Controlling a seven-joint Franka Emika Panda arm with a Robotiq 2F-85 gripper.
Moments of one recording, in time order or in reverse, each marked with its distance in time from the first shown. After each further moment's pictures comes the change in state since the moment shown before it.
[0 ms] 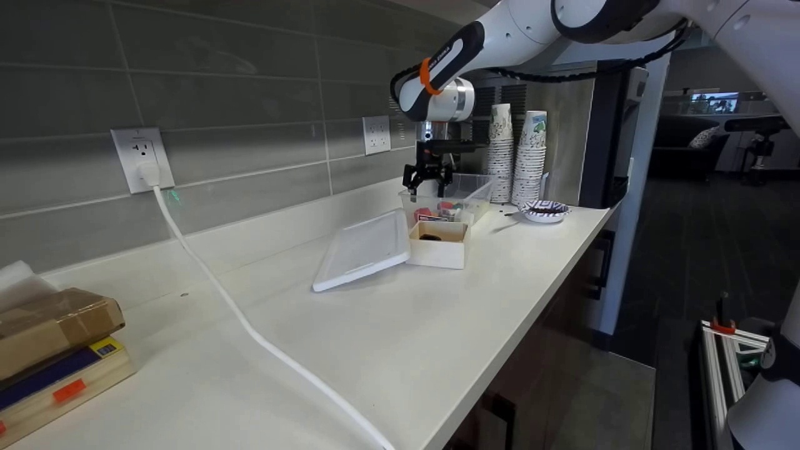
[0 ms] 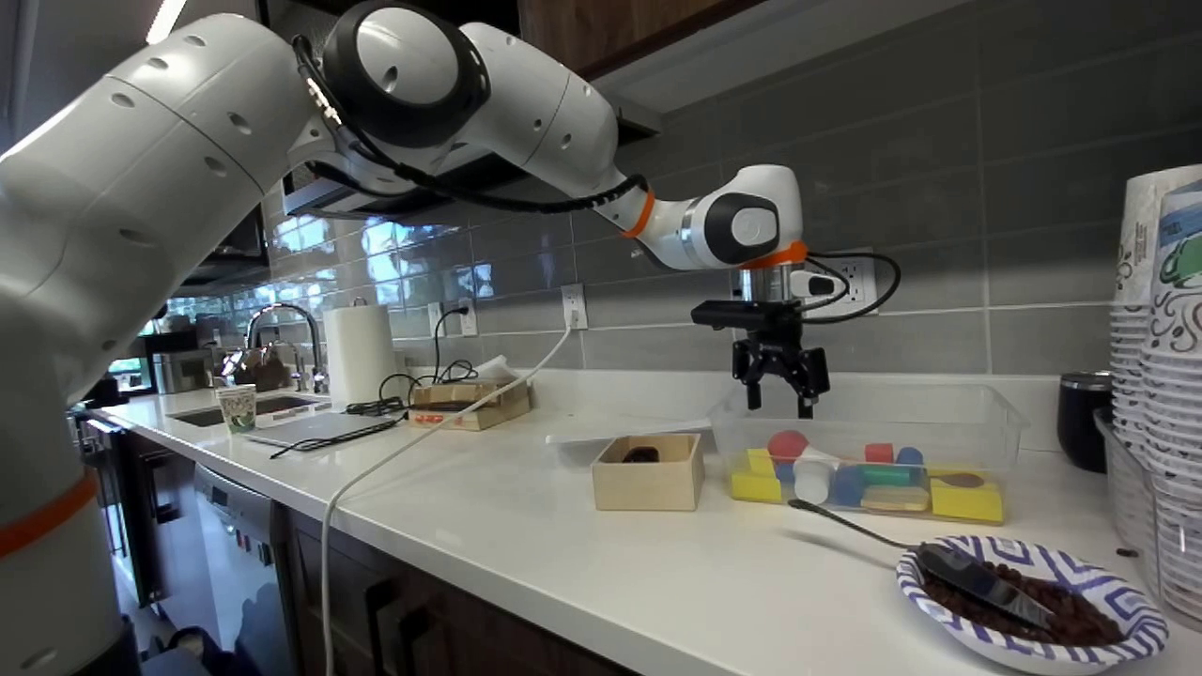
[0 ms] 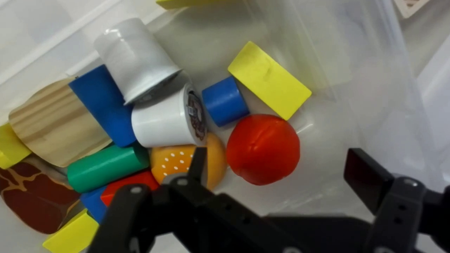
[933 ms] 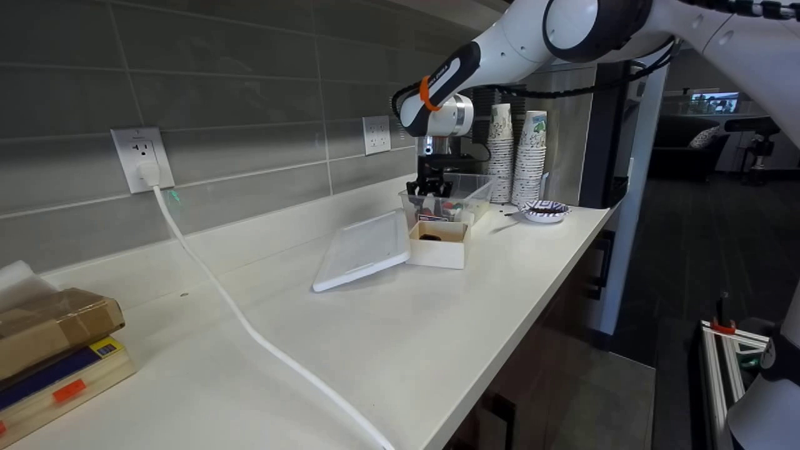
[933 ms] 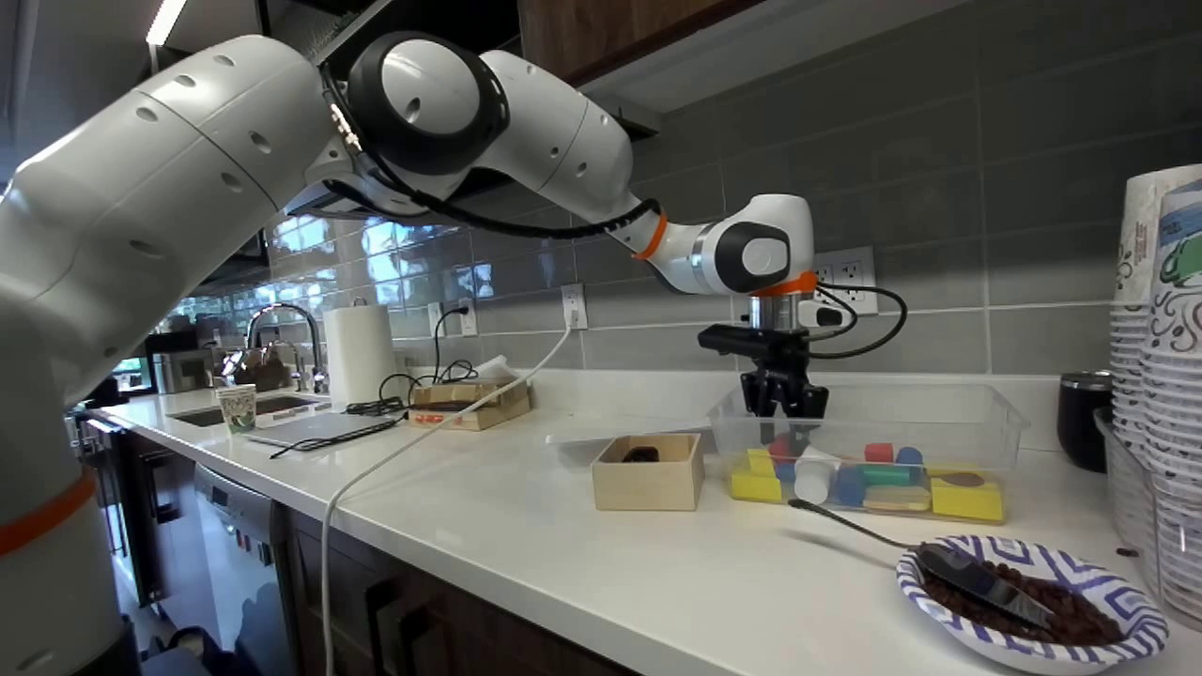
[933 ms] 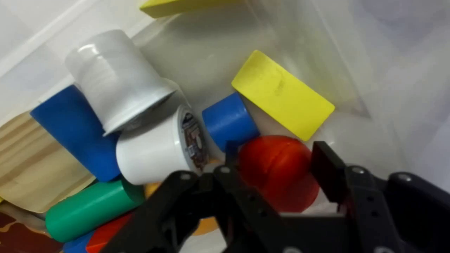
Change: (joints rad) arm -0.021 0.074 0.013 0.037 0.019 -0.001 0.033
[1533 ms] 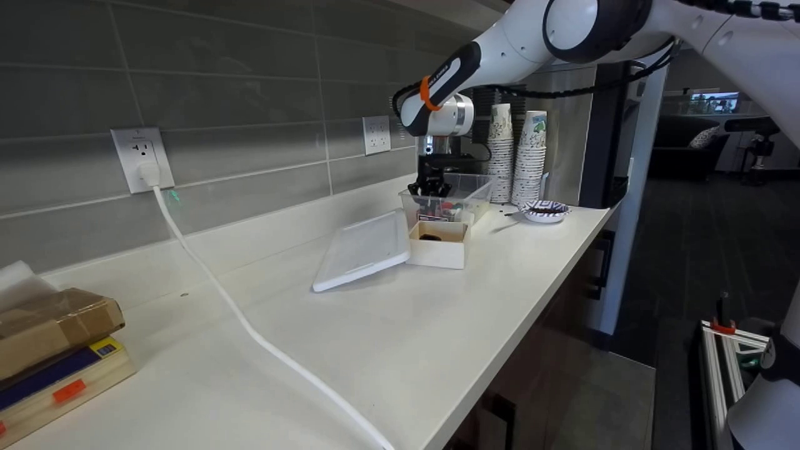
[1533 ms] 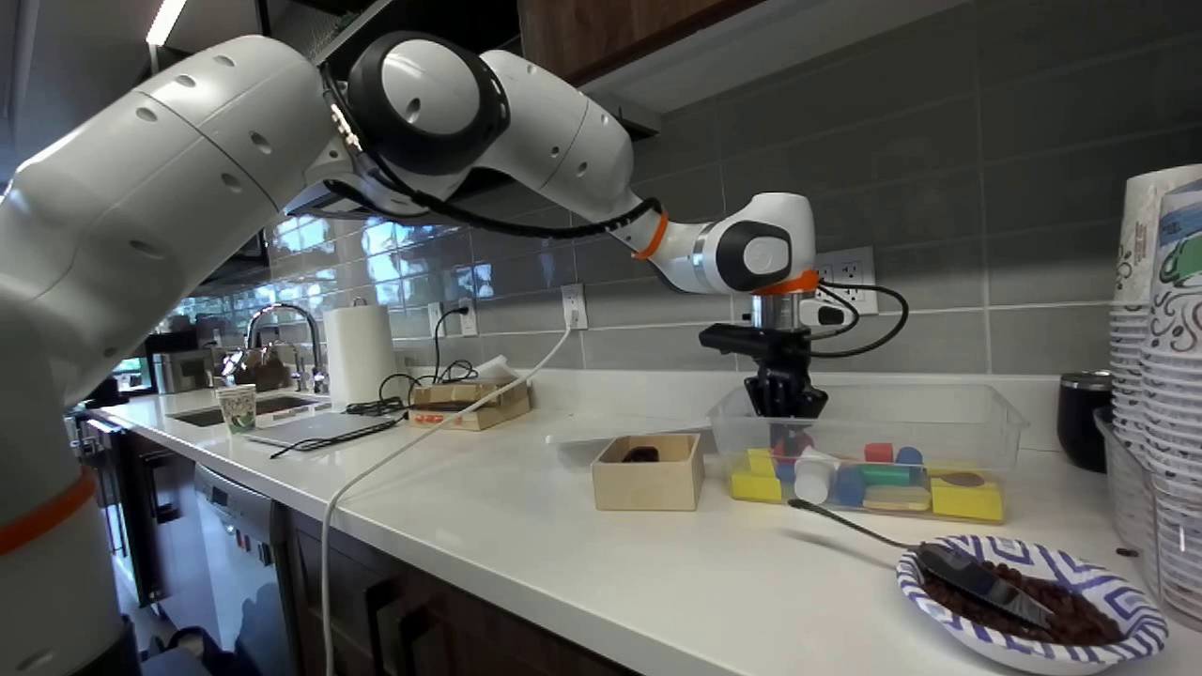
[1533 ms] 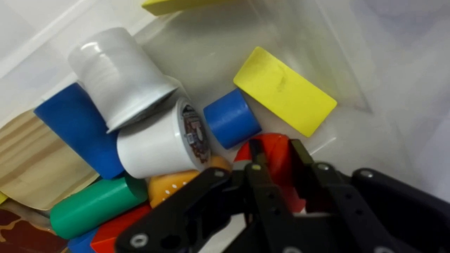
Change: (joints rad) arm -0.003 0.000 0.000 0.005 0.001 0.001 0.005
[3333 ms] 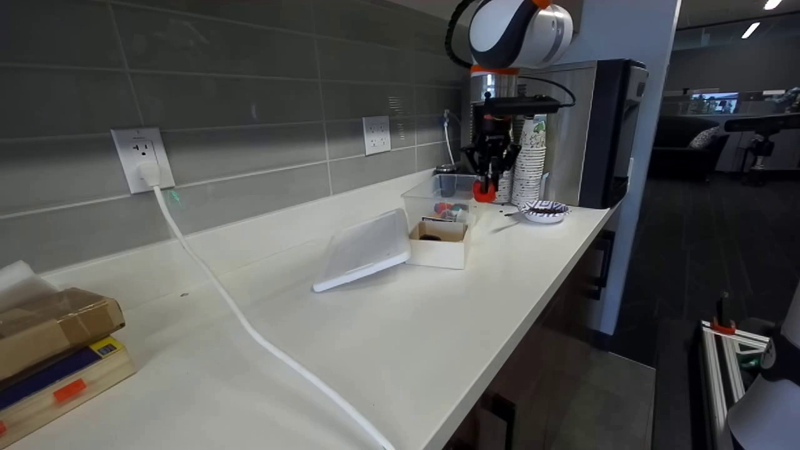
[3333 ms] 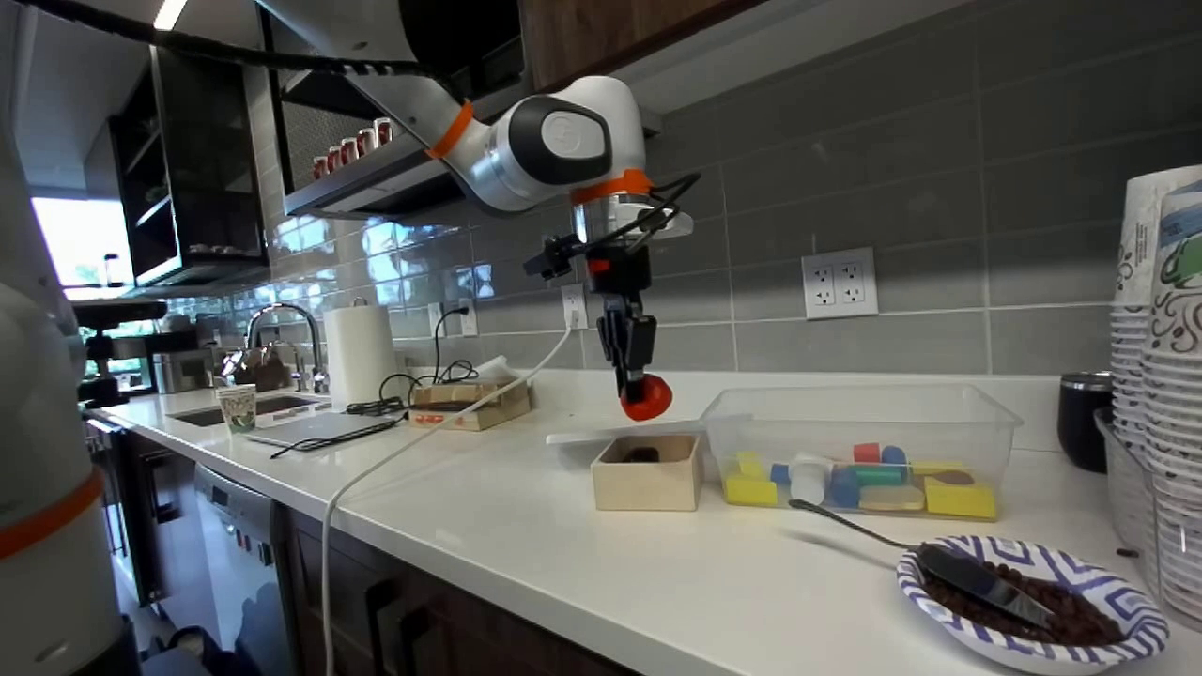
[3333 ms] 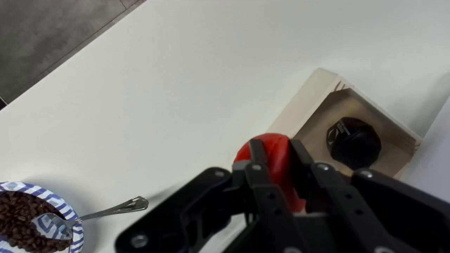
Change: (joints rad) arm 0.133 -0.898 -0.044 -1.004 -0.212 0.113 0.303
